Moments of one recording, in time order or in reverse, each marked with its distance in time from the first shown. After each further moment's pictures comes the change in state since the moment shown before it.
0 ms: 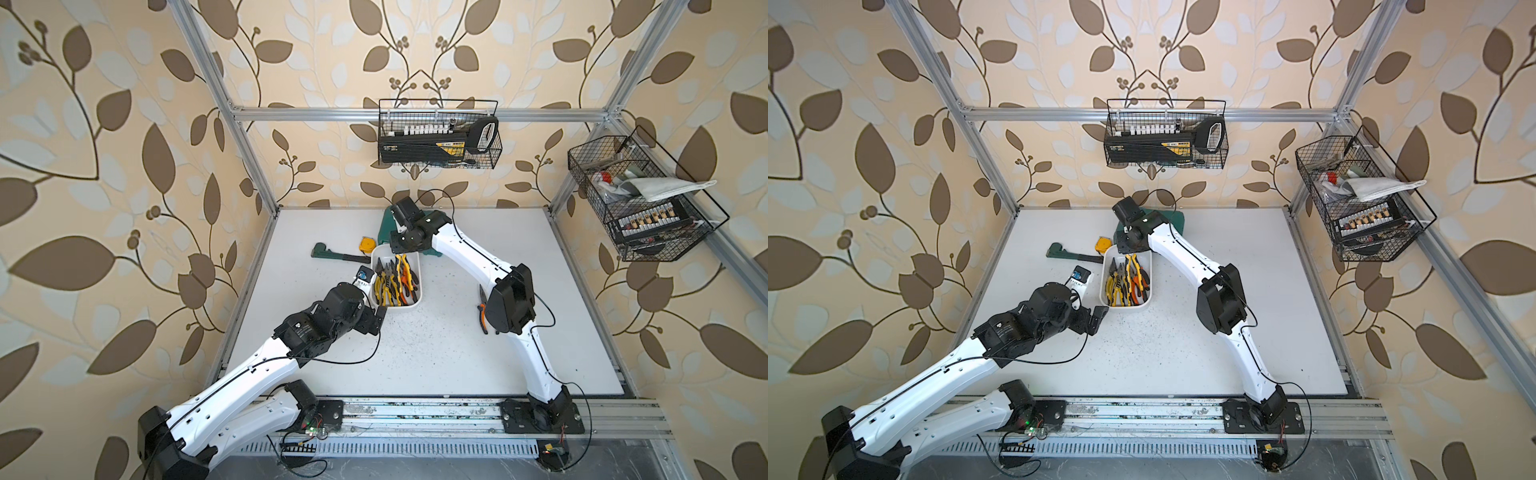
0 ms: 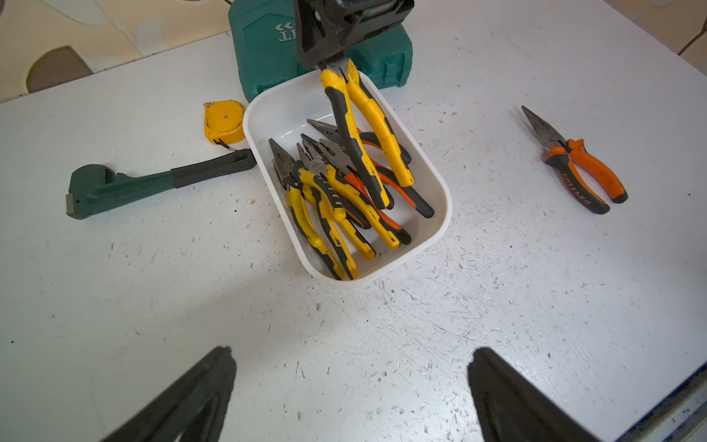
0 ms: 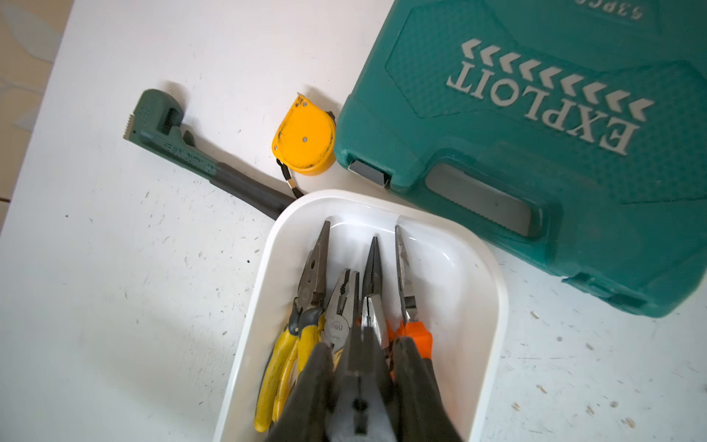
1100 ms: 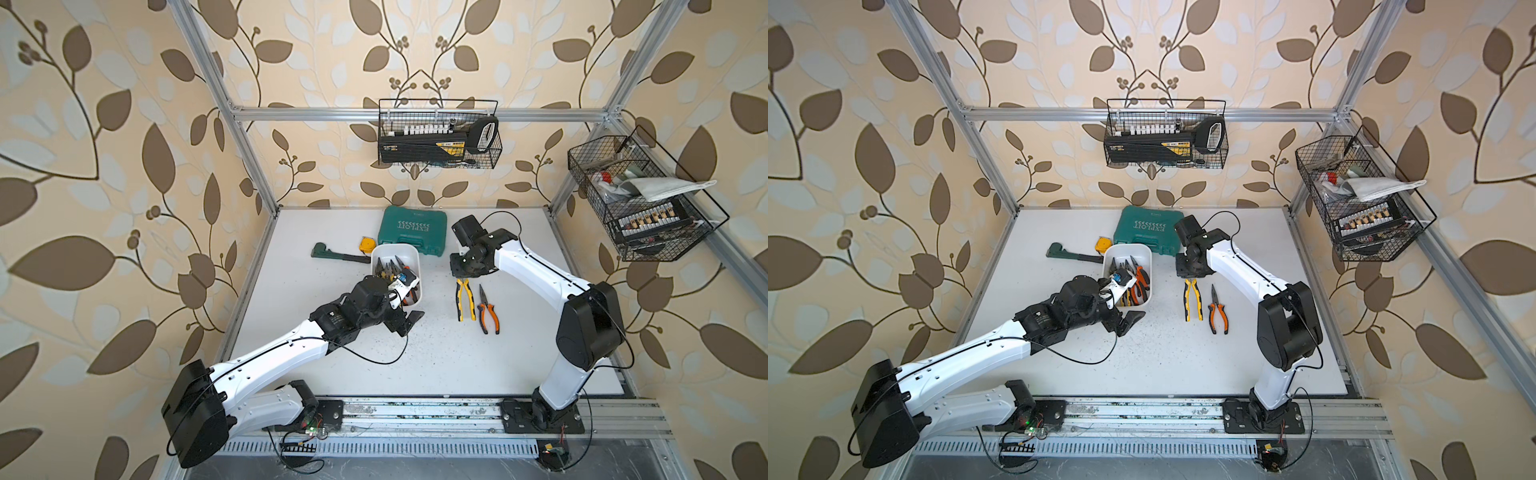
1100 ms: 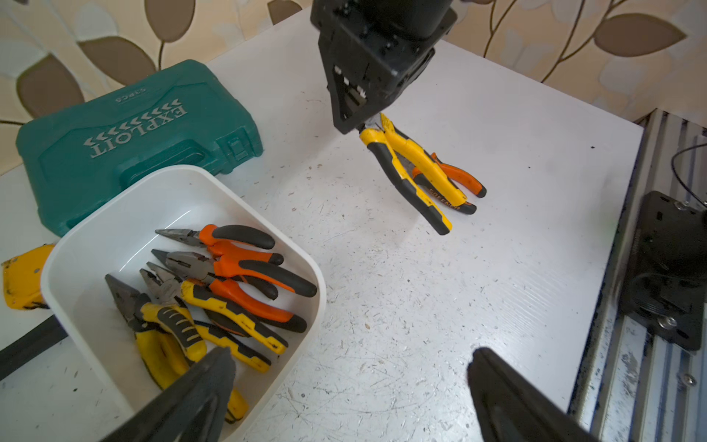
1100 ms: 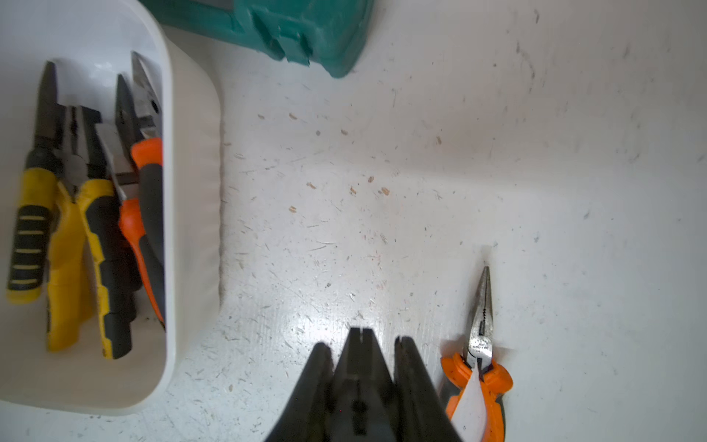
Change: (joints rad) left arm -0.074 0.246 -0.004 0.387 0.292 0.223; right arm -0.205 -0.559 -0.882 0.072 0.039 -0.044
